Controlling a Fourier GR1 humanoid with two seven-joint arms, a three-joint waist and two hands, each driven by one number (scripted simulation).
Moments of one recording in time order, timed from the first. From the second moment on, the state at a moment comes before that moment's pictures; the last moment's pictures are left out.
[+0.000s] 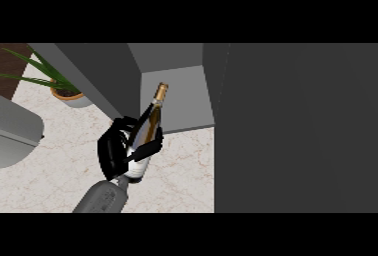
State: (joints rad) left arm -0.24 0.14 -0.36 -1.12 -0.46 1.00 0.14; right arm 0.36 -0.19 0.11 -2.34 -0.41 0.45 0.12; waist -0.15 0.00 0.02
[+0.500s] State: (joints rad) left arm -0.26 0.12 -0.39 -1.07 -0.60 1.04 0.25; right arm 0.35 -0.20 0.10 -2.34 -0.42 0.45 0.13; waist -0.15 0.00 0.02
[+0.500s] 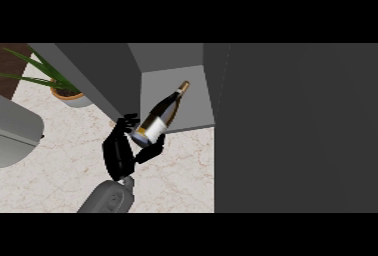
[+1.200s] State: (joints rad) left arm -0.29 0.04 -0.43 -1.02 -0.72 1.00 0.45; right arm 0.35 -0.21 0.10 -2.34 -0.44 0.45 0.13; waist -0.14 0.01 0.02
